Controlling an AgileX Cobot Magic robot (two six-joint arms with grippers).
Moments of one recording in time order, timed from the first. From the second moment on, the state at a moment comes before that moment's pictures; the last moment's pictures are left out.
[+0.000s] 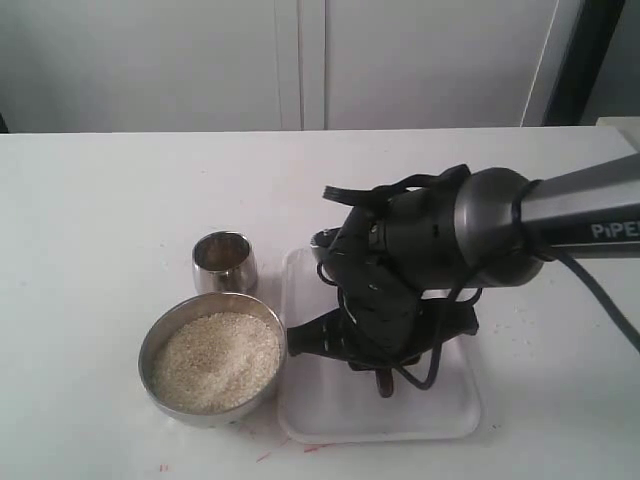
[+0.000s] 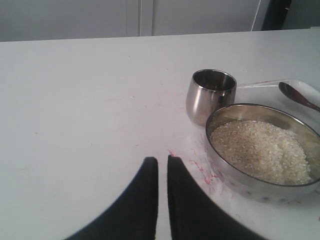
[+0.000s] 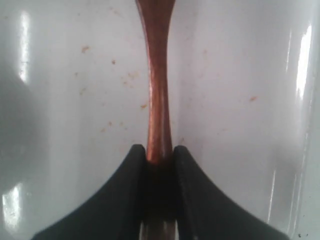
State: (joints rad) left arm -0.18 0.00 0.01 -0.16 0.08 -0.02; right arm 0.67 1.86 -1.09 -0.39 0.75 0.98
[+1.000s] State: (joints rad) left arm -0.18 0.00 0.01 -0.16 0.08 -0.02; right arm 0.67 1.86 -1.09 -0.33 0.76 0.95
